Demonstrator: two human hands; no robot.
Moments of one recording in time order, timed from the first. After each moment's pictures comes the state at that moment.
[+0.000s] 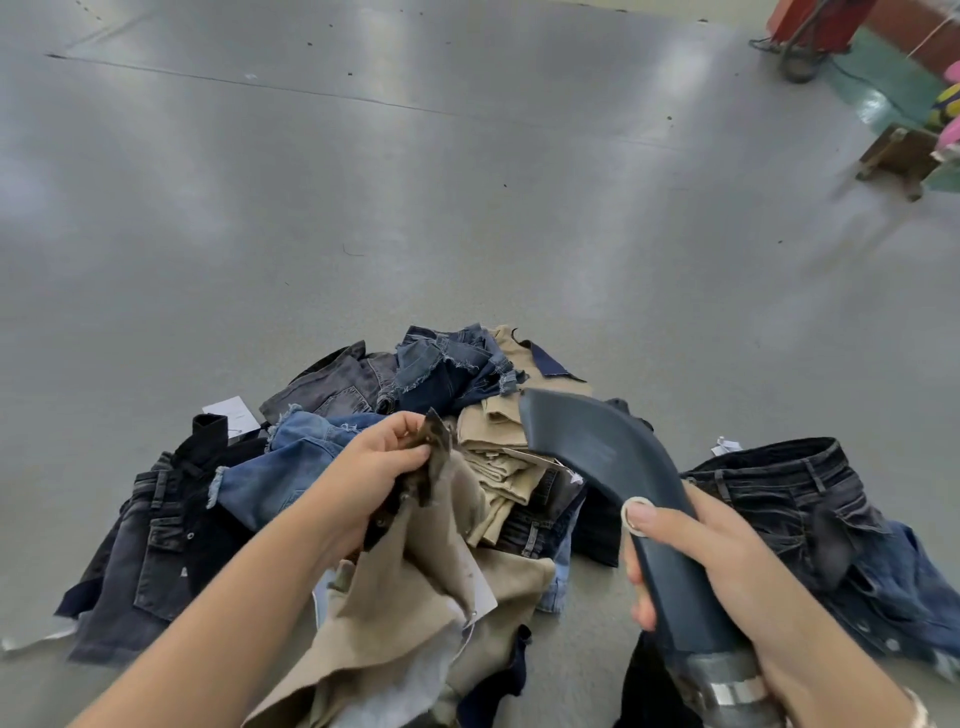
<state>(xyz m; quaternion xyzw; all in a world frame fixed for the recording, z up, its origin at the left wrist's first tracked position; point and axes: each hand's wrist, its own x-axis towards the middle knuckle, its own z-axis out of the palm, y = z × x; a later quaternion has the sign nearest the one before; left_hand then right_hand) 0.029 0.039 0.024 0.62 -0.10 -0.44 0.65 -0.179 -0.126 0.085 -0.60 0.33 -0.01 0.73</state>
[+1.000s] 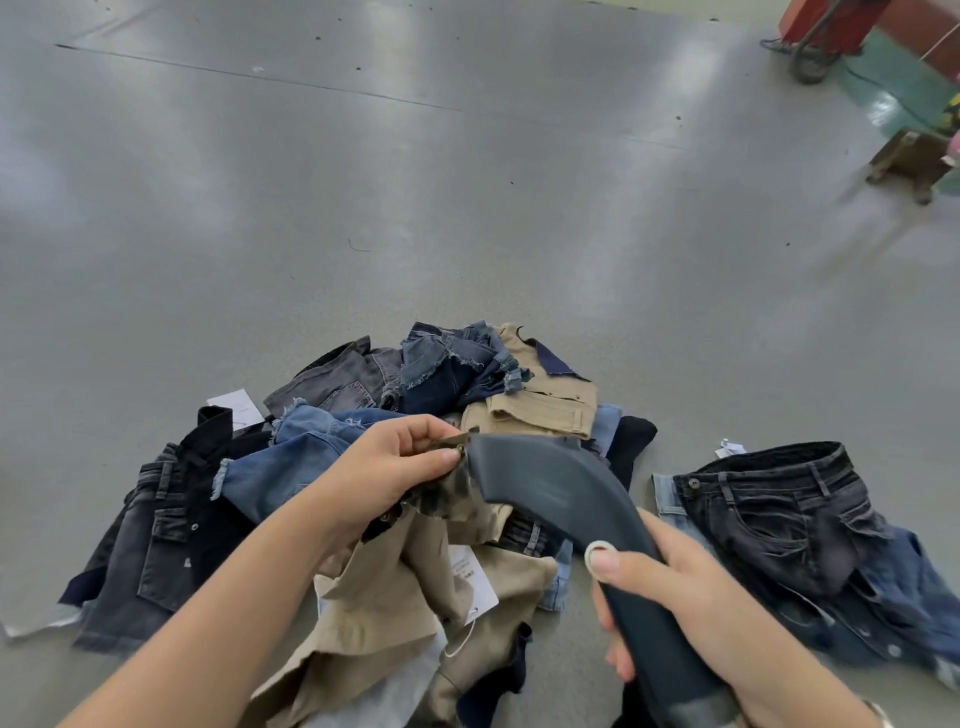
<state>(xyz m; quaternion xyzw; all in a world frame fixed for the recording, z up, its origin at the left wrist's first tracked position) 0.035 0.042 0.024 0.64 -0.22 -0.45 0.58 -0.173 -0.106 0.081 -0.60 0.29 0.07 0.74</state>
